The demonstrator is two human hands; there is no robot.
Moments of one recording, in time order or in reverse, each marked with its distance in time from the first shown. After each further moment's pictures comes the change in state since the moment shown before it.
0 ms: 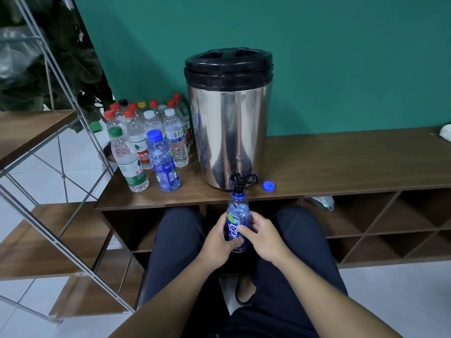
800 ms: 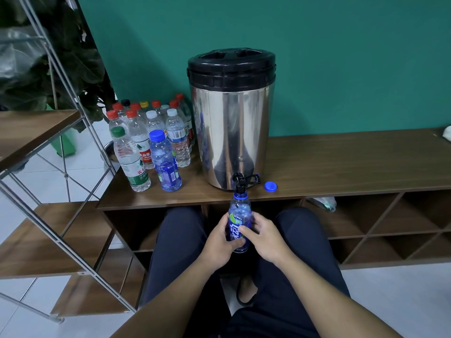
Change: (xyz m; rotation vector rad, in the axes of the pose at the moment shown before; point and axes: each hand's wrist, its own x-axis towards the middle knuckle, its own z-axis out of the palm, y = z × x) left_hand 0.001 -0.001 0.000 -0.005 0.007 0.004; right_hand -0.002 -0.003 0.001 0.015 -0.008 -0.009
